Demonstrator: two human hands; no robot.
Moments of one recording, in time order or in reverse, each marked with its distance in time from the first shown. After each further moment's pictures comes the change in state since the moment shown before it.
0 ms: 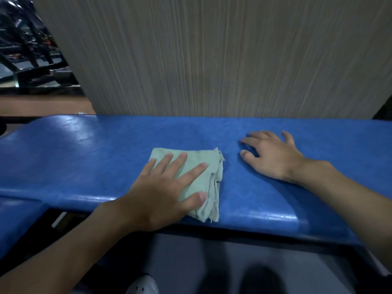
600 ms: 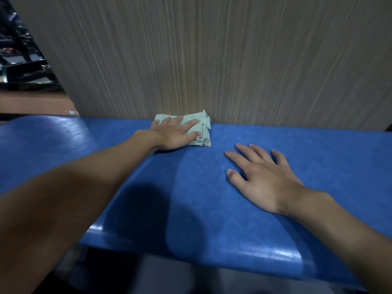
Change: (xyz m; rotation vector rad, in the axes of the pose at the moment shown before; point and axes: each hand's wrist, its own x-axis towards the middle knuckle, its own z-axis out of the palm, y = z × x) left_hand 0.211 -0.072 -0.015 -0.047 -0.065 -0.153; right_hand 0.009 -0.012 0.018 0.004 -0.056 -0.046
